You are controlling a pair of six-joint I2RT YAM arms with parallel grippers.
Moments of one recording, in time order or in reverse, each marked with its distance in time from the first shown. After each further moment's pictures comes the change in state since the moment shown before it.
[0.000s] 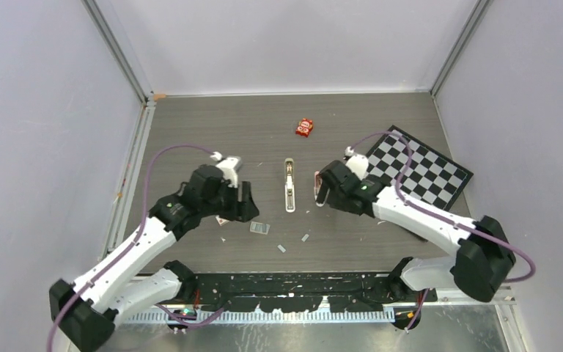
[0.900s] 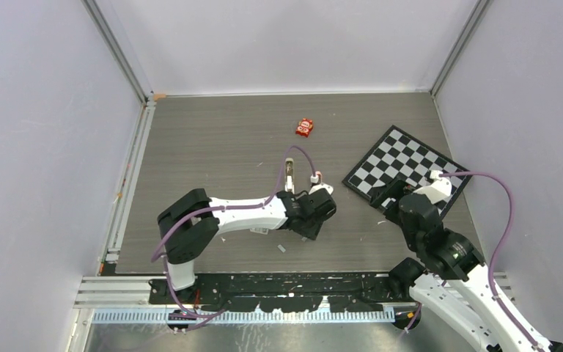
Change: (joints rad) left arm -0.647 0.952 0.467 0.108 -0.392 -0.184; right arm -0.213 -0.866 -0.213 -0.101 0.182 -0.151
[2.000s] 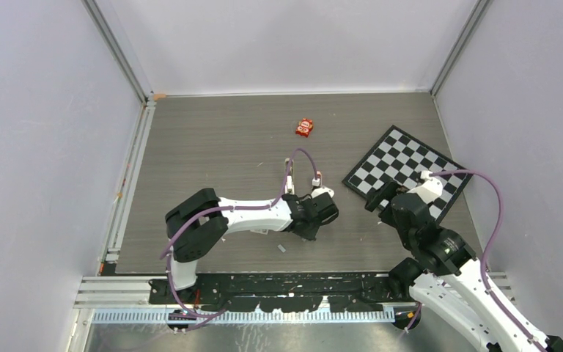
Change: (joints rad) left arm -0.017 0.064 0.017 -0.003 -0.052 0.004; right arm 0.000 0.015 -0.041 -0.023 -0.022 0.017
